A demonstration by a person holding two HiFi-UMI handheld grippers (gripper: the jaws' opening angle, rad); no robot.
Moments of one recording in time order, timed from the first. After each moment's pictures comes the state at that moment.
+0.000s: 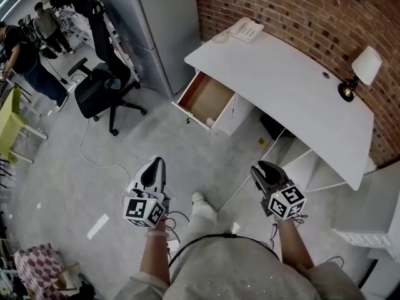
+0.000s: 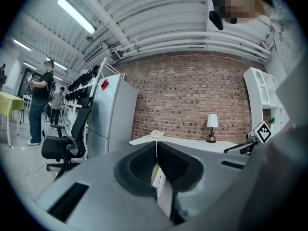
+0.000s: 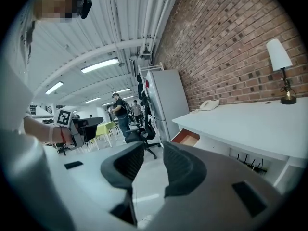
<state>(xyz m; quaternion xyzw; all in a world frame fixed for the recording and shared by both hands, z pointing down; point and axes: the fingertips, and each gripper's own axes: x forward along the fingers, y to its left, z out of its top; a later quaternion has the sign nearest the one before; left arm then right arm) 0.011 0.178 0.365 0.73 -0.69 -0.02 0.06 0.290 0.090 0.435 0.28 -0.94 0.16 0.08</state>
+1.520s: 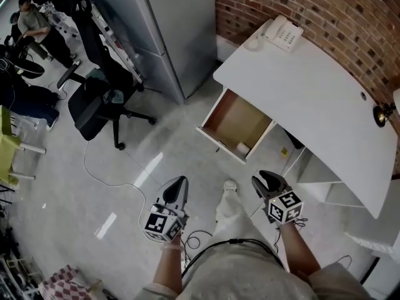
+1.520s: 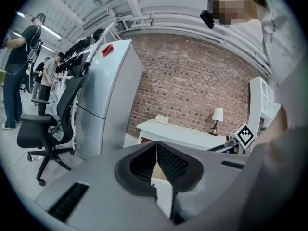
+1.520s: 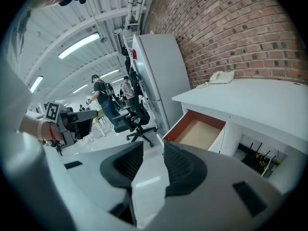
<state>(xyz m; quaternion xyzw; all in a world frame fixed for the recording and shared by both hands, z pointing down) -0.157 0.010 0.463 0.77 -0.61 0.00 0.17 0.068 -0.063 0.536 0.29 -0.91 0.23 0.20</state>
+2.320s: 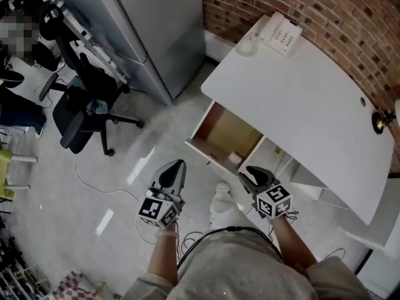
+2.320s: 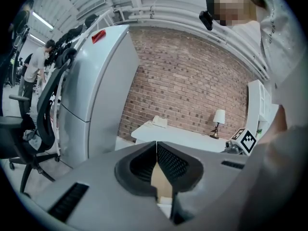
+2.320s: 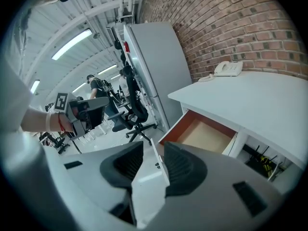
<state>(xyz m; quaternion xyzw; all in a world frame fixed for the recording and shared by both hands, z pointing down) -0.166 -0.142 0.460 0.80 -0.57 0.00 0.18 0.029 -0.156 0.554 0.27 -0.90 0.26 0.23</state>
